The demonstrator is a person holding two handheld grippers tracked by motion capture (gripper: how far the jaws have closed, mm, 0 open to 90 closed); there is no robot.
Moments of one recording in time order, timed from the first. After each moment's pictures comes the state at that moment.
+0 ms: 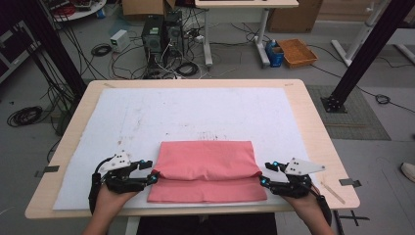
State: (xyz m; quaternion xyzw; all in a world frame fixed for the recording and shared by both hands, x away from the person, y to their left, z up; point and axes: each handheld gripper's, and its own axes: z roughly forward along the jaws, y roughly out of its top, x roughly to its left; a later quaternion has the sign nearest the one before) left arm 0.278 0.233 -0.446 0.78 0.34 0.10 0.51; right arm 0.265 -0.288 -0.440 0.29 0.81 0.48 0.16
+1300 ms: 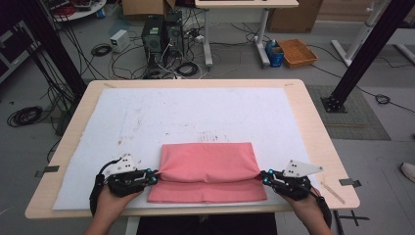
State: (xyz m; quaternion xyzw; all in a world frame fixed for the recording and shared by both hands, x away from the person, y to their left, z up) left arm 0.266 0.226 -0.446 0.81 0.29 0.09 0.50; right arm 0.261 -0.285 -0.443 0.28 0.83 0.46 0.15
